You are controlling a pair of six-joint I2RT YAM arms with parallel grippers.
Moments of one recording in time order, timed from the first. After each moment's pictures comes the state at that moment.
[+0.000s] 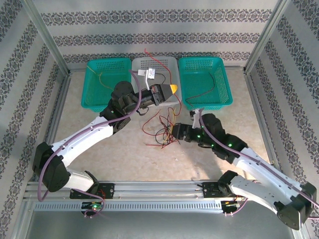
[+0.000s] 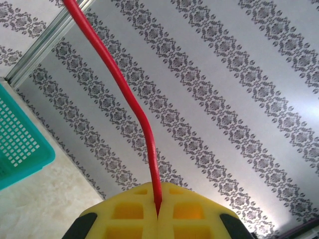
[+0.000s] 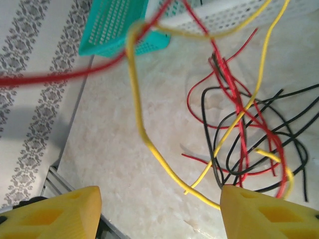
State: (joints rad) left arm -0.67 1.40 1.19 0.37 0.47 -0.91; right arm 0.70 0.89 0.70 -0.36 -0.21 0.79
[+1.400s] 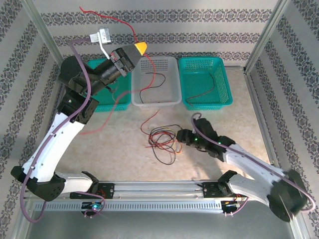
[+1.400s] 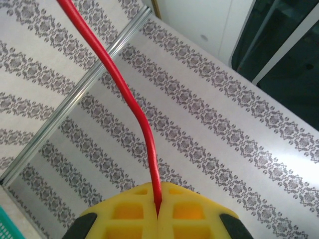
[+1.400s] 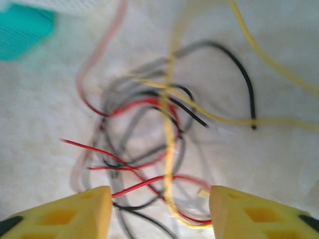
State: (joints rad) left arm -0.50 1.29 1.65 0.03 0.45 -0.92; right arm 0.62 0.95 0.58 -0.35 -0.11 0.84
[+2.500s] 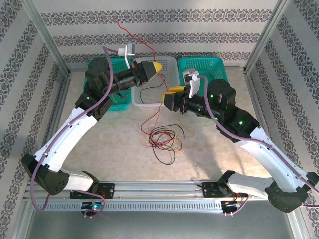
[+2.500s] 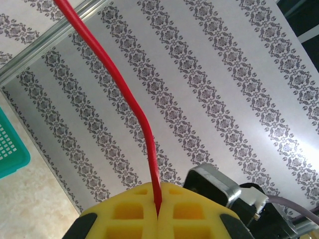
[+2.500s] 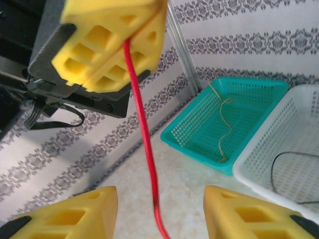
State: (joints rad) left arm -0.50 1.36 1.51 0.02 0.63 -1.08; right arm 0.72 1.10 1.37 -0.43 -0.25 0.39
